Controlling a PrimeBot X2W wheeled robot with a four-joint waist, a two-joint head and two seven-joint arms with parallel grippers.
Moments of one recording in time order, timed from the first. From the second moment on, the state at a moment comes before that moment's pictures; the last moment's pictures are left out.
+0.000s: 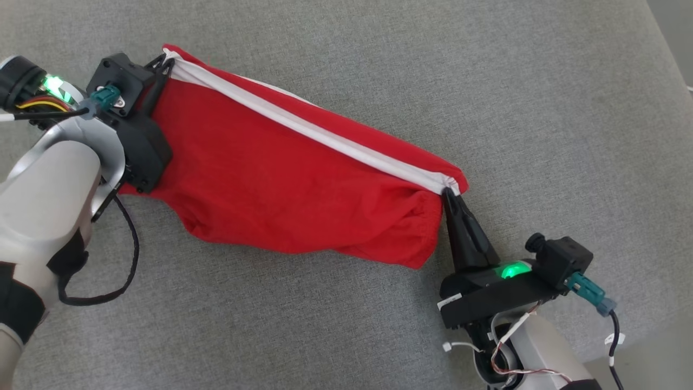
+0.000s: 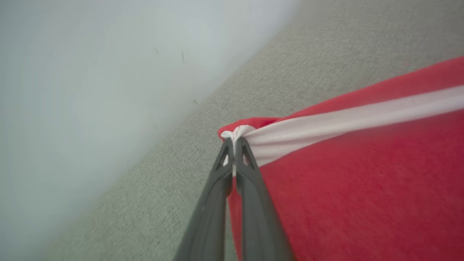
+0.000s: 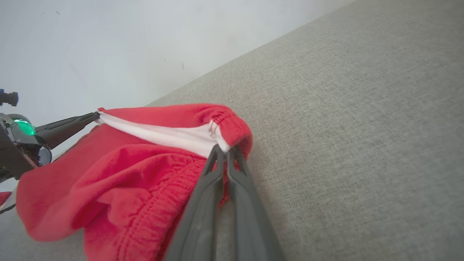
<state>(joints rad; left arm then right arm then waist) -1.25 0.48 -1.10 0.94 -0.63 -0.13 -0.22 -0.34 -0.08 0.25 0.28 0.53 0.13 -0.26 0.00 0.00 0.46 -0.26</state>
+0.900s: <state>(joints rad) -1.10 0.36 -0.96 1.04 -0.90 -0.13 -0.26 -0.27 -0.06 0.01 0.25 0.36 0.13 -0.26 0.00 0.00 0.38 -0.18</state>
